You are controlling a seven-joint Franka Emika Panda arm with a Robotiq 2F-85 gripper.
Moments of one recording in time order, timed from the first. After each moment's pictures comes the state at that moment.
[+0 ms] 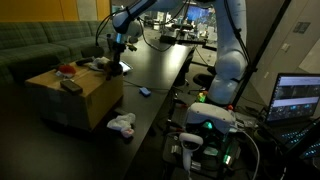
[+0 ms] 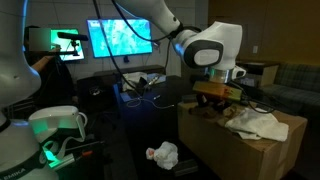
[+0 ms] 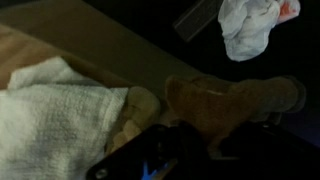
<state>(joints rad) -0.38 0.44 0.24 -1.88 0.18 2.37 -0.94</state>
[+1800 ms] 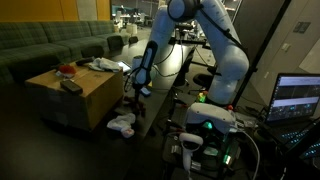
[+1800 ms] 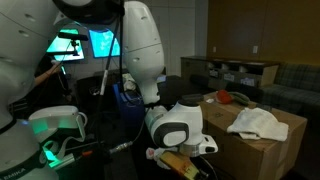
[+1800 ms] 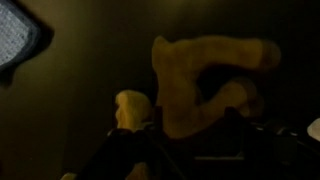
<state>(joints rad) -0.17 0.74 -0.06 -2.20 -0.14 2.97 -0.46</state>
